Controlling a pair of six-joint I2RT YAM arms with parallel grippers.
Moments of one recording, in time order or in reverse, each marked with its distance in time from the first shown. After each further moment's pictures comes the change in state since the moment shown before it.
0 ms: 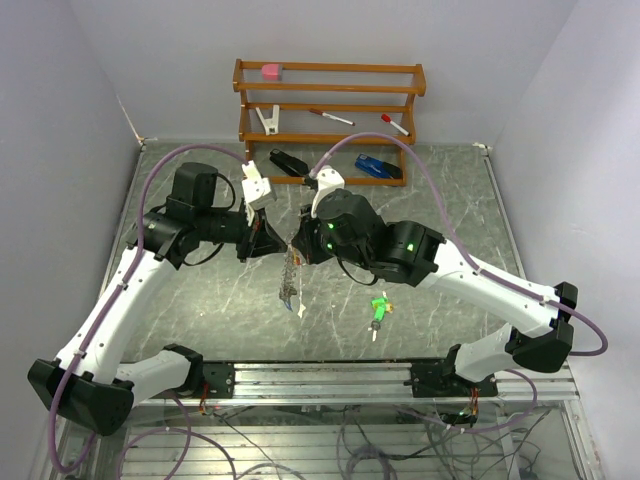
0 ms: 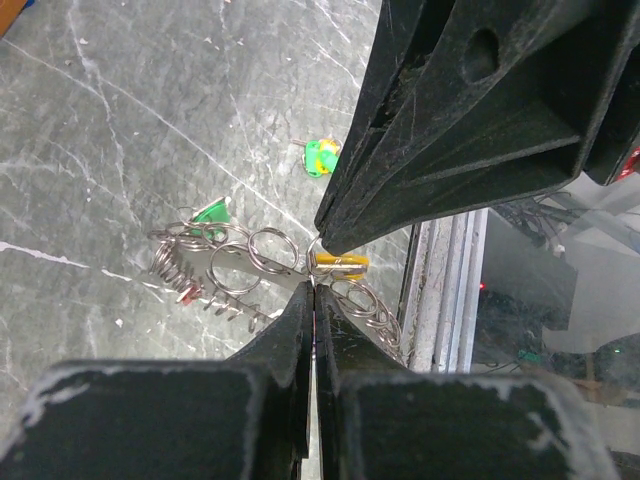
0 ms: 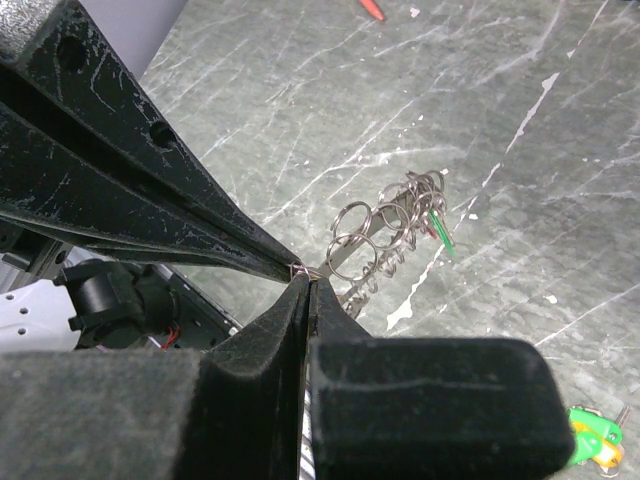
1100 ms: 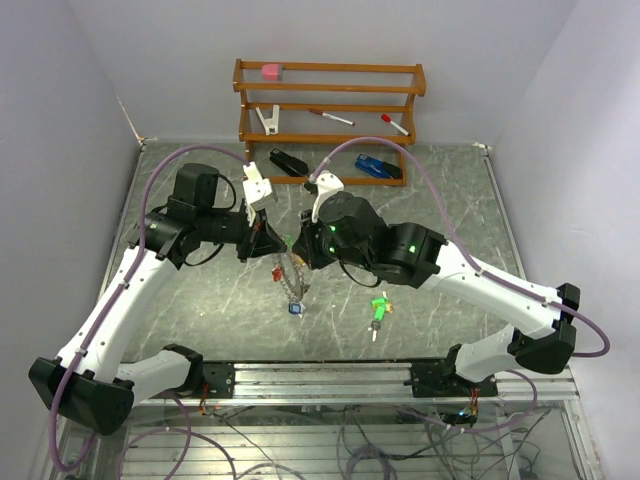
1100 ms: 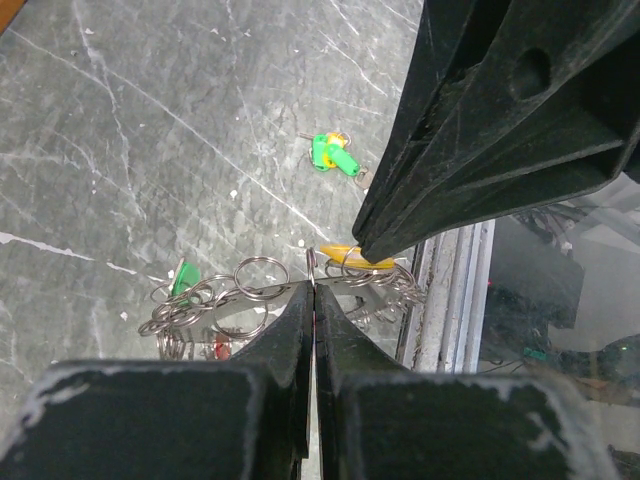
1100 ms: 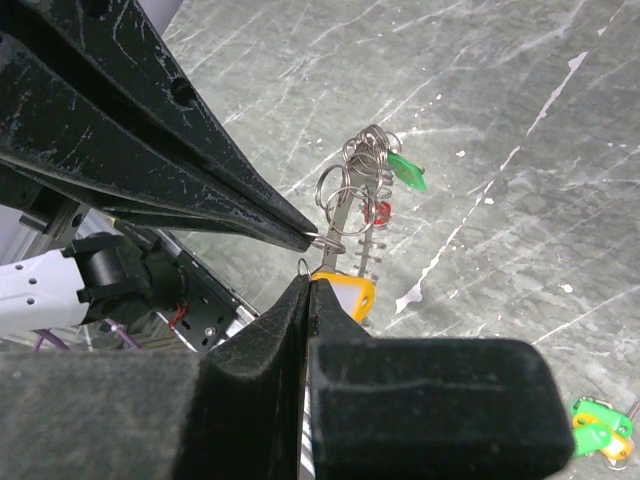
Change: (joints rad) left arm 0.000 0.003 -0.010 0.002 -0.018 0.011; right arm -0.001 -0.021 -0.028 -0.008 -0.060 0.003
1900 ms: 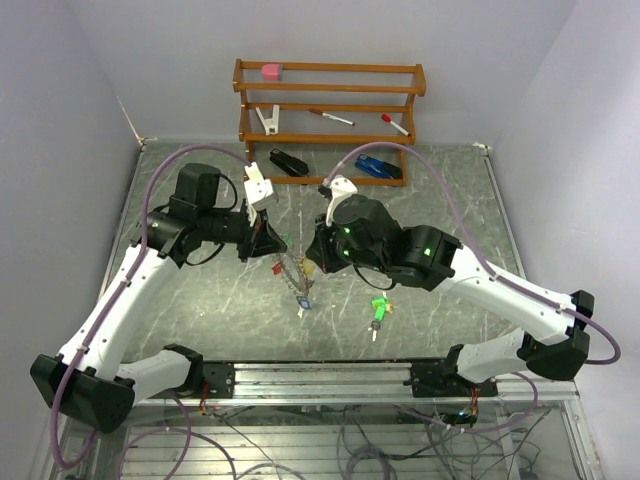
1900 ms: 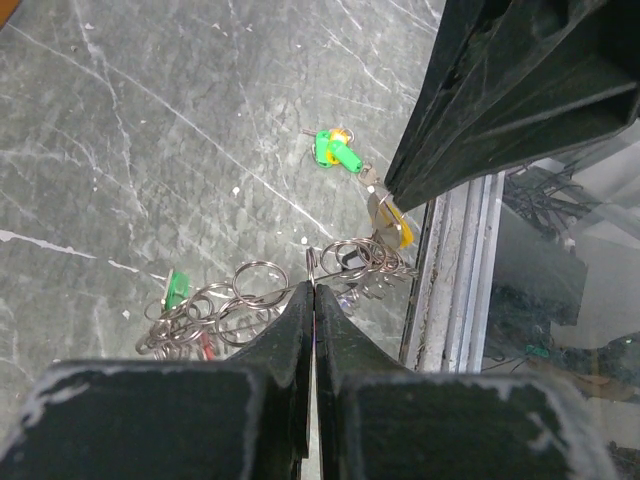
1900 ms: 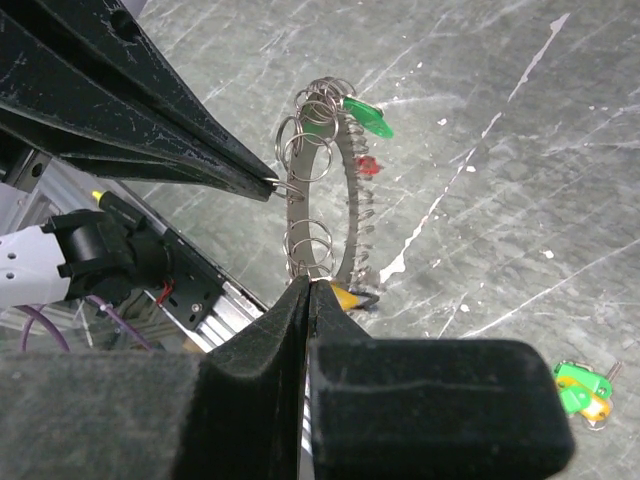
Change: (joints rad) left arm 0.000 0.011 -0.006 0.000 -0.003 0.016; right arm -0.028 -0.079 -0.069 -0.045 -0.026 0.008
